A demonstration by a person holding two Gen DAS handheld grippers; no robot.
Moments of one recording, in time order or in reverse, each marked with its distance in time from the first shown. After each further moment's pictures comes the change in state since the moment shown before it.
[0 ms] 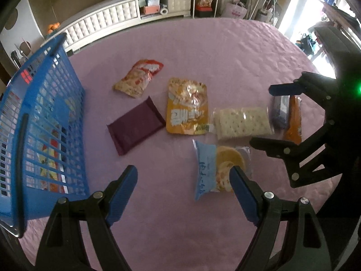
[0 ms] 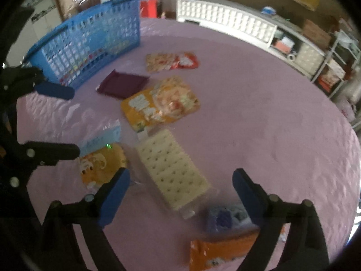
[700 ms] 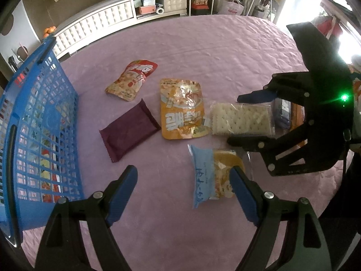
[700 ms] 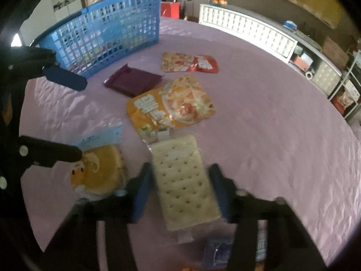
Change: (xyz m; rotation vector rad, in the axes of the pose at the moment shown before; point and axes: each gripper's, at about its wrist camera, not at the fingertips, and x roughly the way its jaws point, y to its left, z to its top) left arm 0.011 -0.007 0.007 0.036 -0.001 0.006; right arm 0.008 -0.004 0.001 -0.060 -0.058 0.046
